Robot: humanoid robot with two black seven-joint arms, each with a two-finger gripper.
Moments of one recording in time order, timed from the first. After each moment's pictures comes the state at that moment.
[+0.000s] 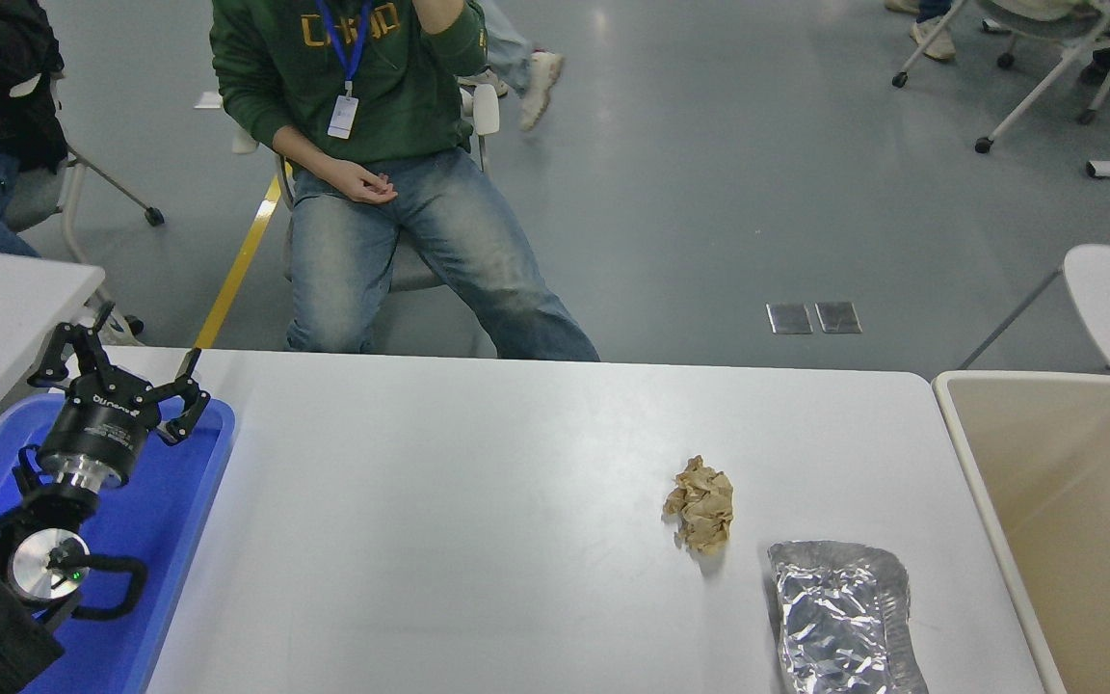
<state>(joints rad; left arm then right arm) -0.56 0.46 -0.57 -0.39 -0.23 -0.70 -0.60 0.64 -0.47 0.14 0.16 -0.63 -0.14 -0.19</state>
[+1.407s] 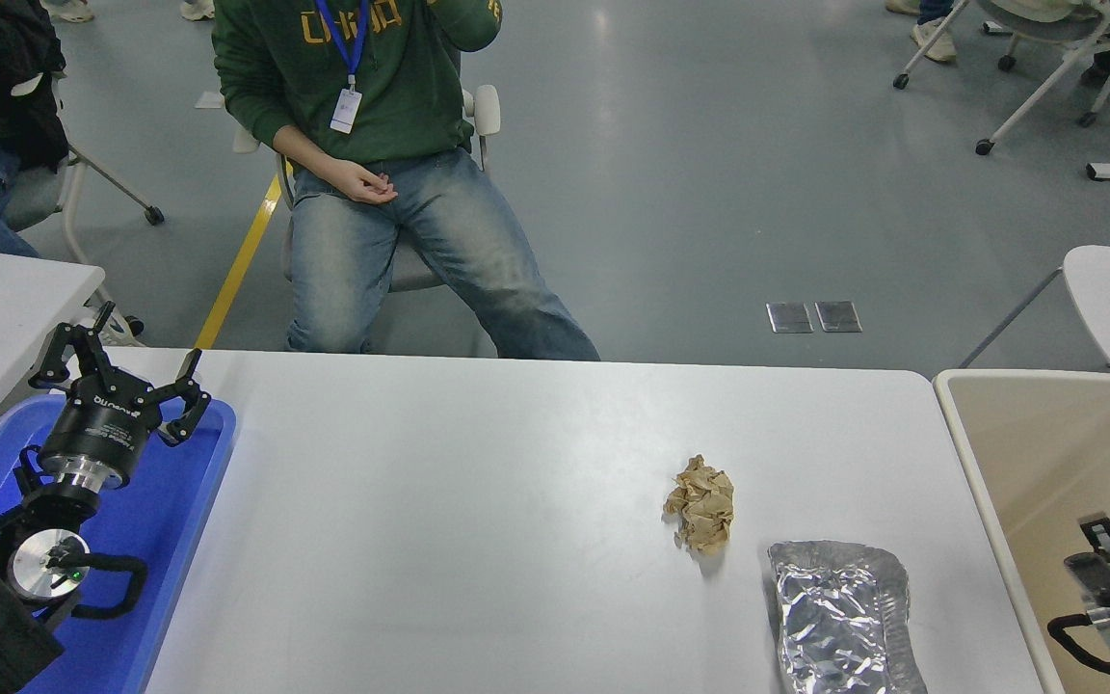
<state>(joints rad) -0.56 0.46 -0.57 -0.39 -0.23 -0.70 -0.60 0.67 -0.35 0.17 0.08 -0.36 -0.23 -0.19</state>
